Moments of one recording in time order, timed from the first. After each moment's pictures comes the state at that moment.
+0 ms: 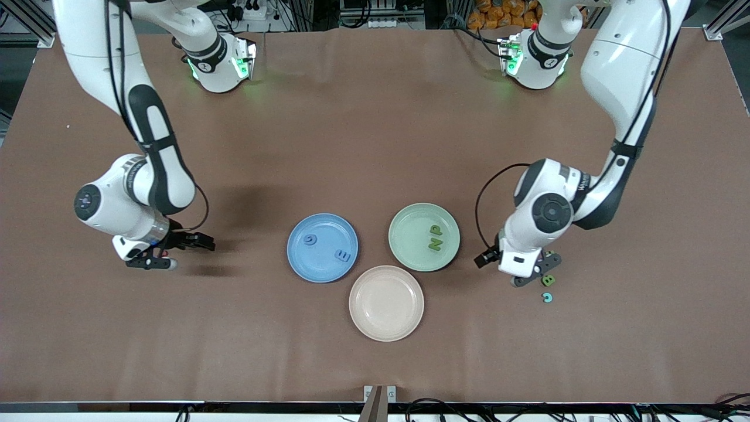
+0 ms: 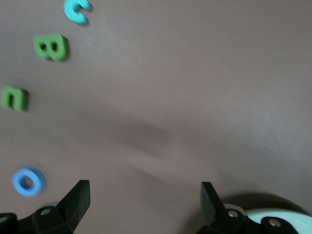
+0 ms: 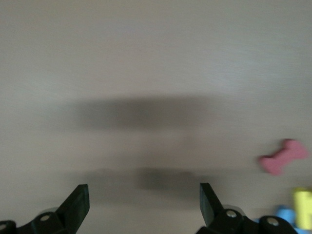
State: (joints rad) left arm -0.09 0.63 -0.28 -1.70 0.21 2.29 -0.94; right arm 0.34 0.54 -0.36 -2.00 0.57 2.45 -0.36
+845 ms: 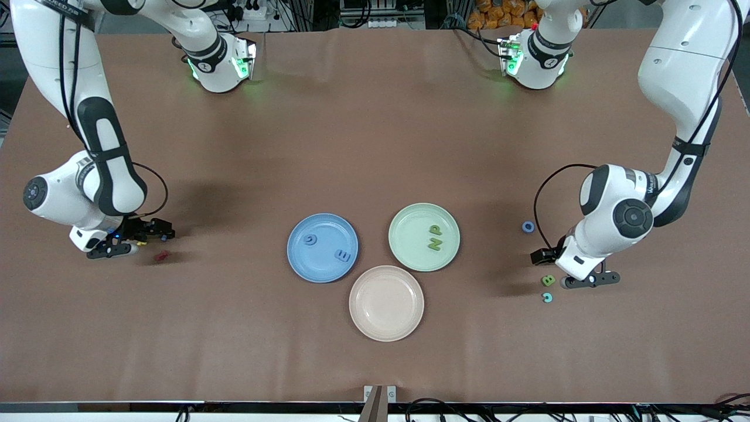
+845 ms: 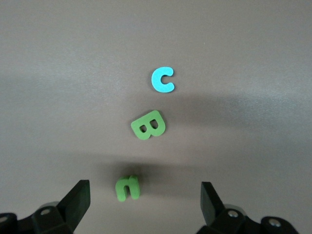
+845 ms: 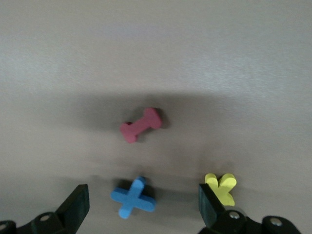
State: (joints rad) left arm 0.21 0.61 -0.35 -1.82 0.30 2.41 -0.40; right arm 0.13 0.56 -0.37 -2.04 0.57 2.45 -0.75
